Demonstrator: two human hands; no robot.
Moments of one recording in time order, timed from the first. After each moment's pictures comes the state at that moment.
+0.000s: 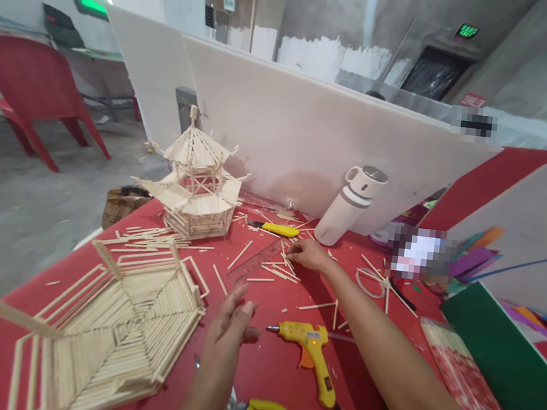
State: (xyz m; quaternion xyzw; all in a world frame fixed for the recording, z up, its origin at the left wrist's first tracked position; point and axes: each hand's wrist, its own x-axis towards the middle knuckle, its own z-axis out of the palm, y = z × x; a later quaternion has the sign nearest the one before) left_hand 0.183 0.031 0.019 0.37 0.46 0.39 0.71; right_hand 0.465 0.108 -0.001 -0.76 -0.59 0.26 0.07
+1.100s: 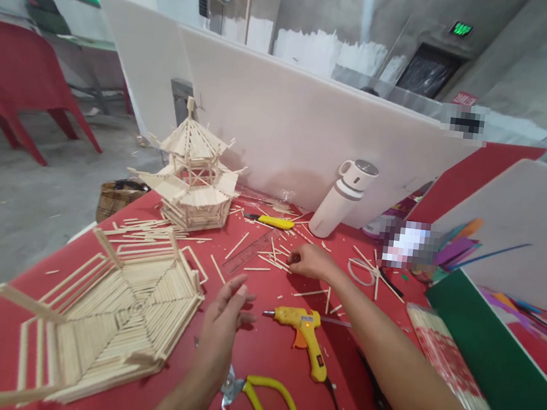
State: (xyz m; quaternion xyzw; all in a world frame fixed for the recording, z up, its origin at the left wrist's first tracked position) left_hand 0.184 0.035 0.011 0.32 0.43 0.38 0.75; right_hand 0.434 0.061 0.036 -0.79 -0.57 0.23 -0.02
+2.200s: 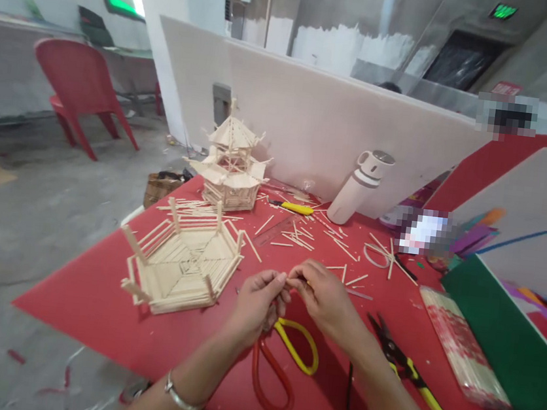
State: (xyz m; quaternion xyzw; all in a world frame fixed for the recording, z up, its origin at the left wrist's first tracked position) left_hand 0.151 -0.003 0.035 0.39 0.31 0.29 0.82; right_hand 0.291 -0.066 0.075 -0.68 -0.66 0.12 0.29
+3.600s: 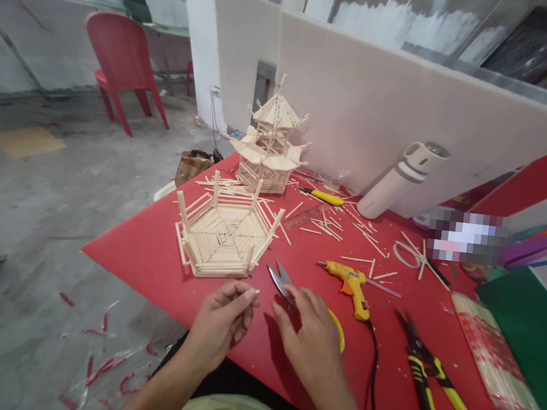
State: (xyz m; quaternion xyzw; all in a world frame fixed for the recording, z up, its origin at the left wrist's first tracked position) left_hand 0.037 -0.036 0.013 0.29 0.41 0.35 0.79; right_hand 0.187 -0.111 0.012 -0.75 -0.59 0.08 0.29
